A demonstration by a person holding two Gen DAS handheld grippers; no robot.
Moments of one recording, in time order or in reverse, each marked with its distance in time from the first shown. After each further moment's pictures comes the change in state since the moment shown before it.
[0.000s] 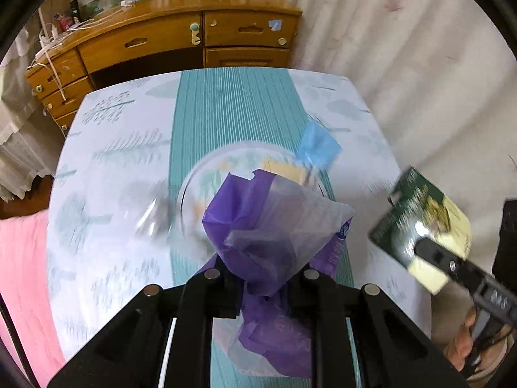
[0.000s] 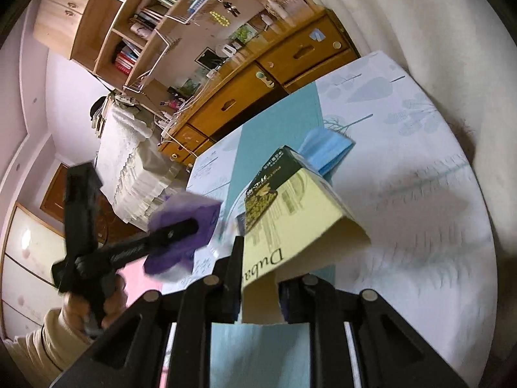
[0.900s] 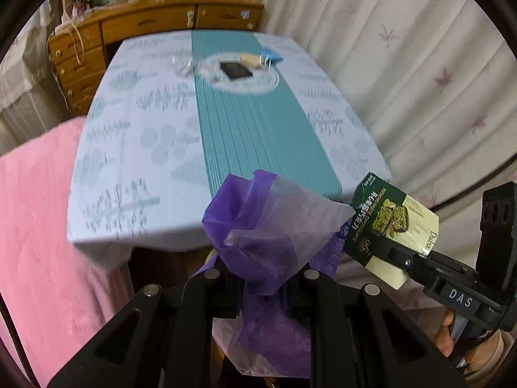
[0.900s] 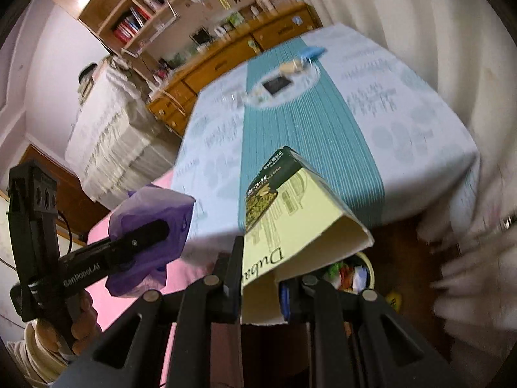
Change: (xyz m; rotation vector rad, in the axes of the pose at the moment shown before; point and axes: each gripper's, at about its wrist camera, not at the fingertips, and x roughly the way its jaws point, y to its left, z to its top) left arm -0.175 0.032 -0.334 0.055 -0.009 -0.138; right arm -0.115 0.143 -0.336 0.015 0.032 -0.245
